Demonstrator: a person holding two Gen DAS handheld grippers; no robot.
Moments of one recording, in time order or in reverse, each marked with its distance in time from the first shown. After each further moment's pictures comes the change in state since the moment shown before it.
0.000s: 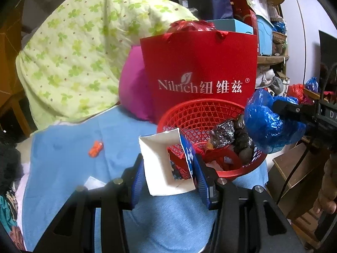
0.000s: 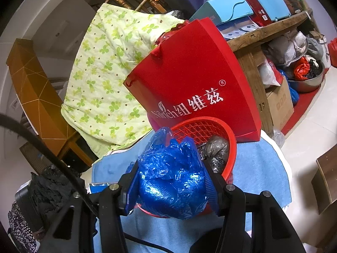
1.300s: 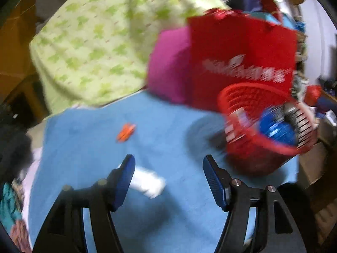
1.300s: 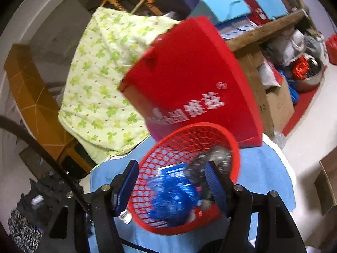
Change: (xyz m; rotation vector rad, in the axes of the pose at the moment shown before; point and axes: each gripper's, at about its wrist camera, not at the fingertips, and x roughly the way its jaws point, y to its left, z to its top) left arm 0.031 0.088 -0.042 -0.062 0.067 0.152; right arm 0.025 0.009 0.013 -0.016 -0.020 0.019
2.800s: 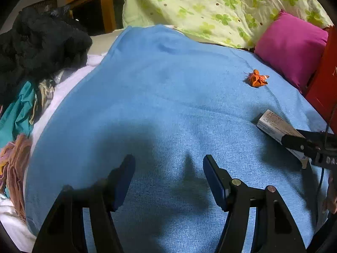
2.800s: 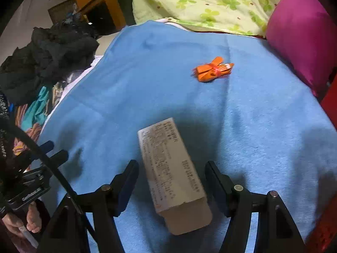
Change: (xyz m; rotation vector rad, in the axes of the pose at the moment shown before) left arm 0.070 0.203 -0.119 -0.458 0.270 0.263; right arm 0.322 0.194 -0.198 -0.639 0.718 0.156
